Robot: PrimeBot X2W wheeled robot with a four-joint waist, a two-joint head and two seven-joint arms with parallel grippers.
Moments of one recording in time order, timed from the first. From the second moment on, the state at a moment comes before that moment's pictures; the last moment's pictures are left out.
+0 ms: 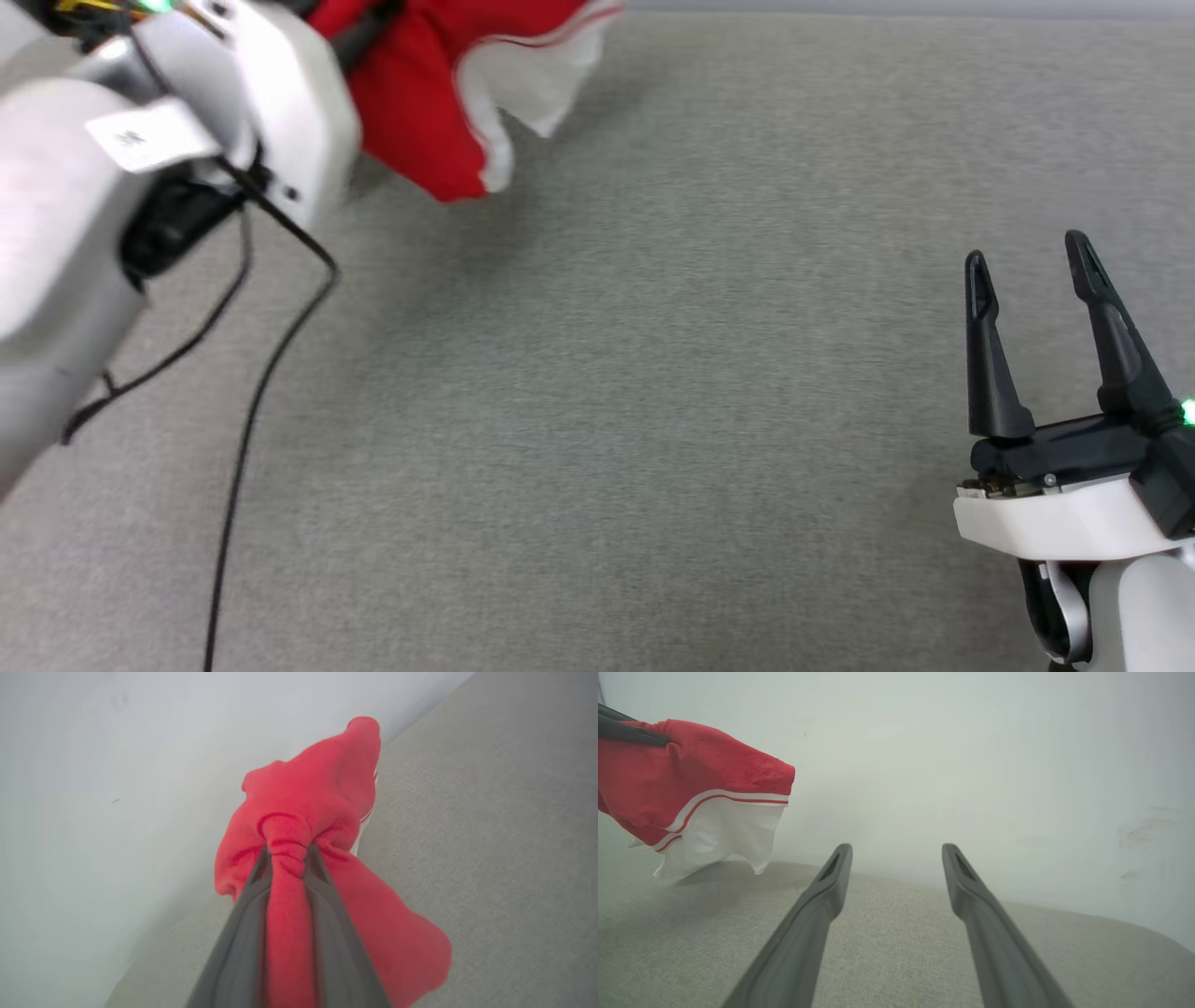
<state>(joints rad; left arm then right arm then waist) -1.24 0.72 -0.95 0.27 -0.79 -0.13 0.30 -0.17 -0.05 -0.02 -0.16 -0.01 0.13 -0.26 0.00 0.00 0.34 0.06</state>
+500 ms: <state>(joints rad) -1.19 0.54 -1.20 0.18 -0.79 -0.13 0.24 -0.15 -0.05 -0.05 -0.16 0.04 0.13 -0.26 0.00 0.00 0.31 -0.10</state>
